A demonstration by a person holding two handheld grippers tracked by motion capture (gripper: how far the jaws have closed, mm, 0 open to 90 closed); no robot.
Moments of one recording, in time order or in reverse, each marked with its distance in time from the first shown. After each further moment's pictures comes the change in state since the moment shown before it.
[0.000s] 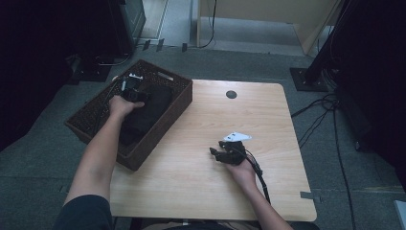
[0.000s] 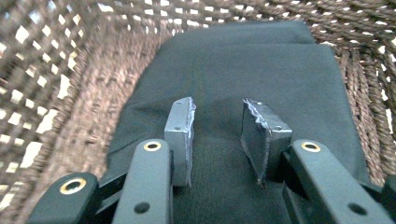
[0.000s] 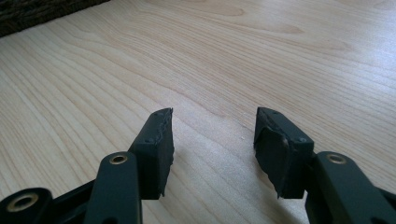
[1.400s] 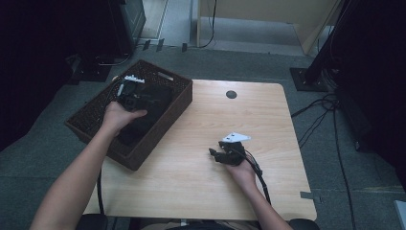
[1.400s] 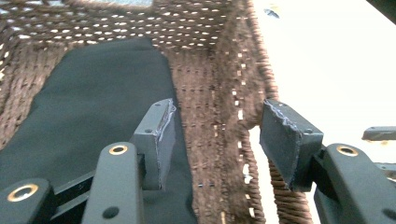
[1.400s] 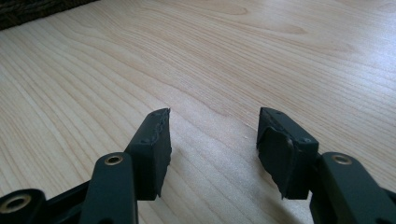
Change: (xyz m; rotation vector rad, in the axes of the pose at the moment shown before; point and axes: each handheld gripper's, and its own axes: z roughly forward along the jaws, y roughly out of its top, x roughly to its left) left arm -0.077 -0.006 -0.098 -0.035 -0.191 0.052; right arm 0.002 0.000 0.000 0.002 -0.003 -0.026
